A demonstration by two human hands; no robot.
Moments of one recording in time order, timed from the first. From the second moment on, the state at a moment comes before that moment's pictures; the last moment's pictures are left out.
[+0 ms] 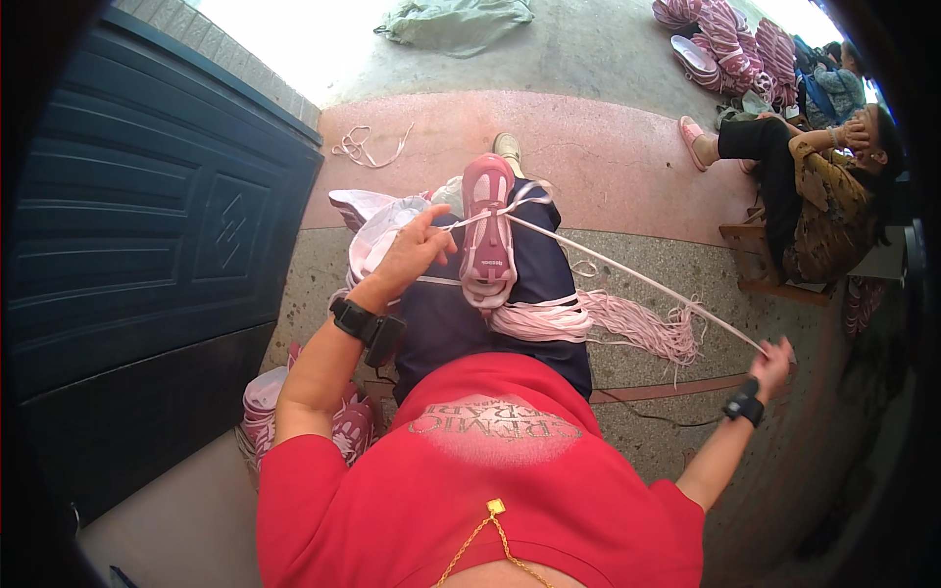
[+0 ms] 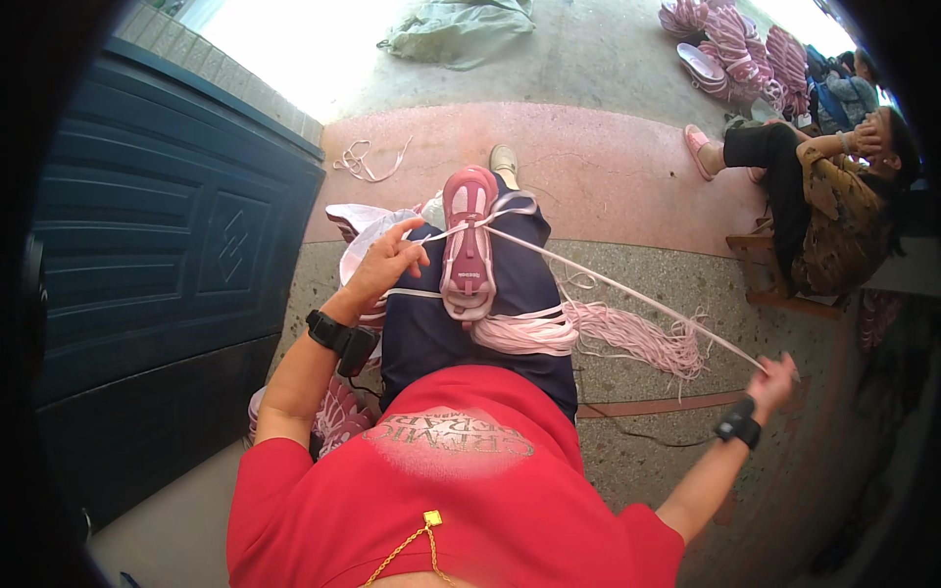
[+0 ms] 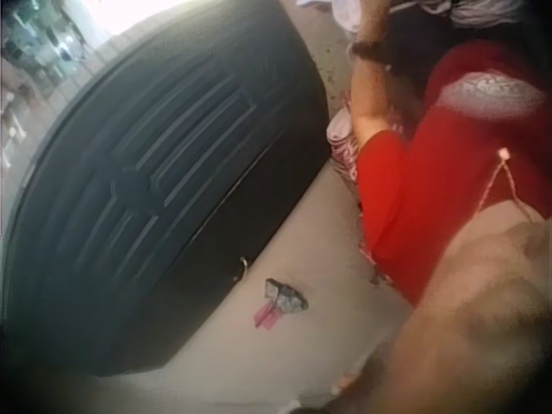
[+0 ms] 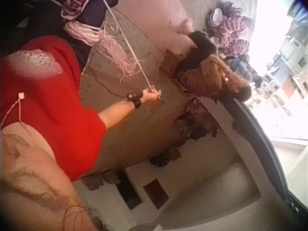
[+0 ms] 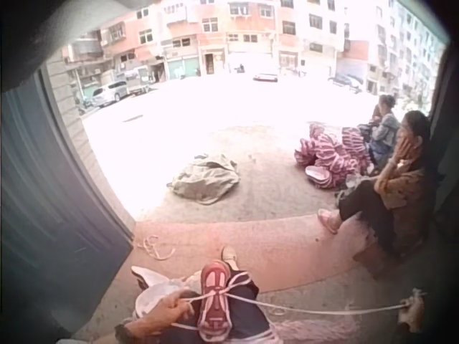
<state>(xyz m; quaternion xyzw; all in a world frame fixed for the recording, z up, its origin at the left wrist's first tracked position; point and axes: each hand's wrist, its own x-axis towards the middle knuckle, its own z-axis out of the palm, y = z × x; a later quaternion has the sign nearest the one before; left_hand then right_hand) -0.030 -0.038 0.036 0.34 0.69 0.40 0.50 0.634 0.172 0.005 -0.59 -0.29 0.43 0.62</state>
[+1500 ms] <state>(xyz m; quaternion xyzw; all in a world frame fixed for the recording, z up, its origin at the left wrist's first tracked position) -0.025 0.034 -0.035 0.61 0.77 0.19 0.06 0.102 0.140 -0.064 -0.36 -0.77 0.51 0.13</state>
